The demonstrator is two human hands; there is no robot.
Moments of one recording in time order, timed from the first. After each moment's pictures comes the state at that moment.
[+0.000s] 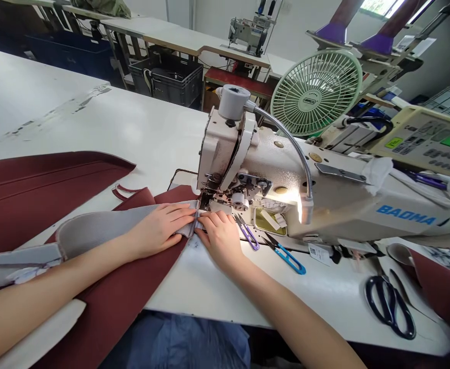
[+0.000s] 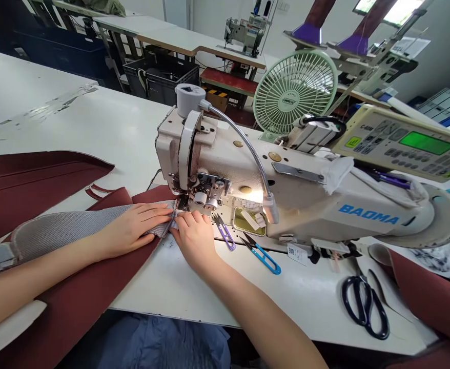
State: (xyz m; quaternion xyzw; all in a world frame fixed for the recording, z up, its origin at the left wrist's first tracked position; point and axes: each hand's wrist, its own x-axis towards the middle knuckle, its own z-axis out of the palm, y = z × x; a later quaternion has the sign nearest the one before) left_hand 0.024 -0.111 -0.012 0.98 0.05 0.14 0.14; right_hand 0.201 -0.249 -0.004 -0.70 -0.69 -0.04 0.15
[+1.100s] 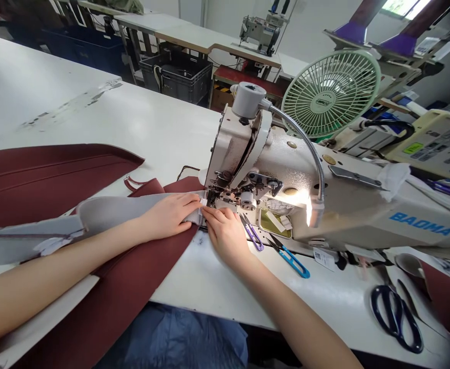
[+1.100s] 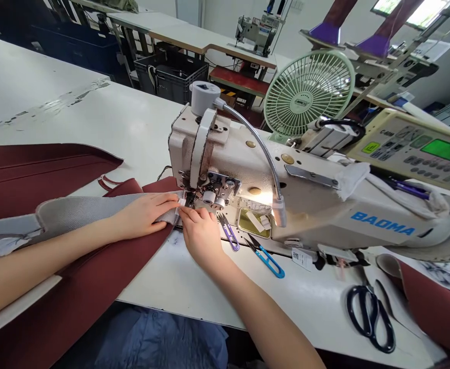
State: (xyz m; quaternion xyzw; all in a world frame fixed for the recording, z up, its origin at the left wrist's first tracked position) left_hand 0.045 -0.101 -0.006 0.98 0.11 0.08 0.17; right_hand 0.207 -0.248 0.002 -0.70 -0.70 0.02 0.13
